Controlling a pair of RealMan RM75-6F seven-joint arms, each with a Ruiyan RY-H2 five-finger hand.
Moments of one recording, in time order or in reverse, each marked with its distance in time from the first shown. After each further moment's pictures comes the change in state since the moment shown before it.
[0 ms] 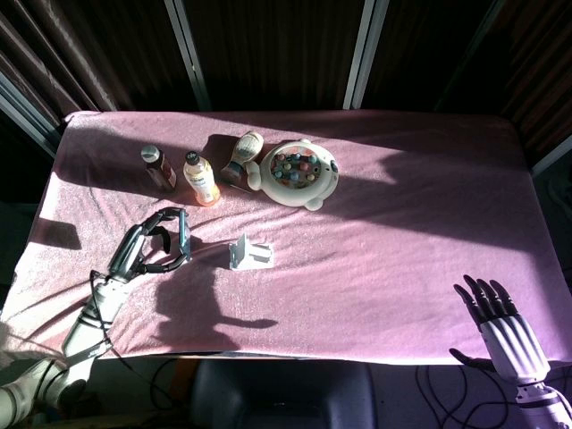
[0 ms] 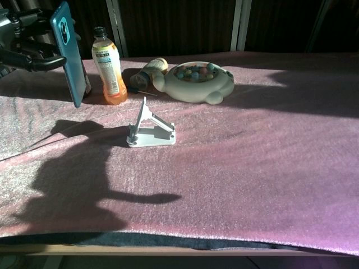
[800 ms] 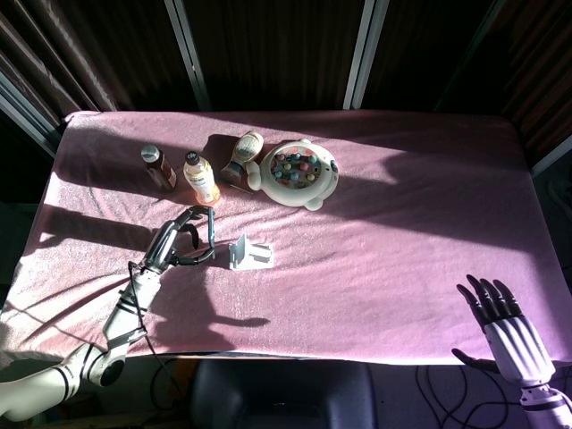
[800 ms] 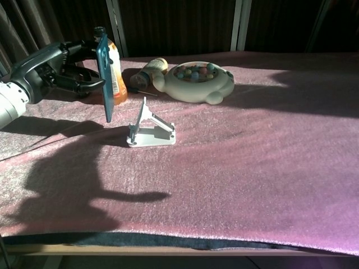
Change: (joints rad) left arm -0.085 -0.219 -0.015 0.250 -0.045 -0.087 -0.036; right arm -0.007 0.006 -0.003 0.018 -0.026 0.040 0.031
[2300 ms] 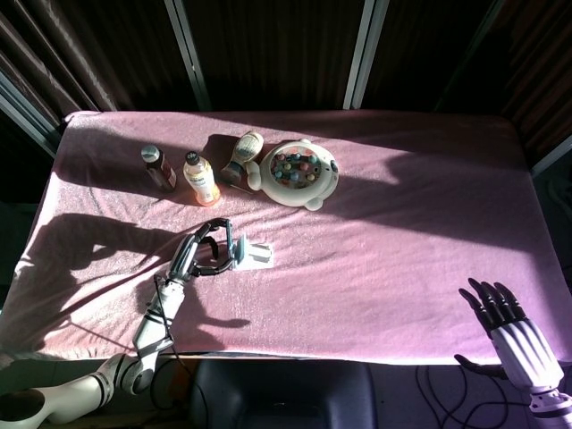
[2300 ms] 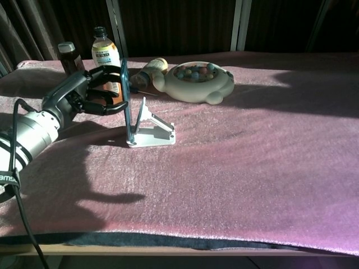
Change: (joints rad) left arm 0.002 -0.213 -0.005 0.143 -0.028 0.012 0.013; right arm 0.000 0.036 -0.022 0.026 -0.051 0.037 0.119
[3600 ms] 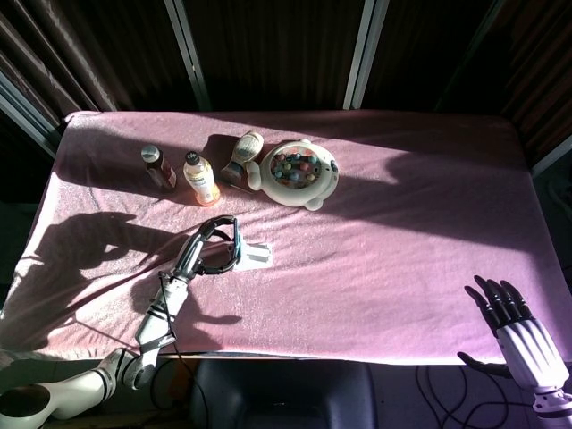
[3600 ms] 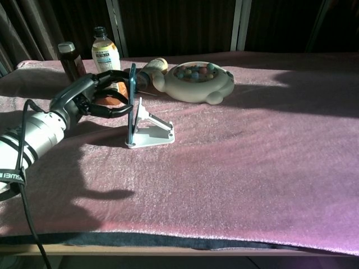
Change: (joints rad) left arm -0.029 -0.010 0.011 0.051 0.012 -0.048 -0.025; right arm -0.008 0.000 0.007 0.005 0.003 0.023 0.019
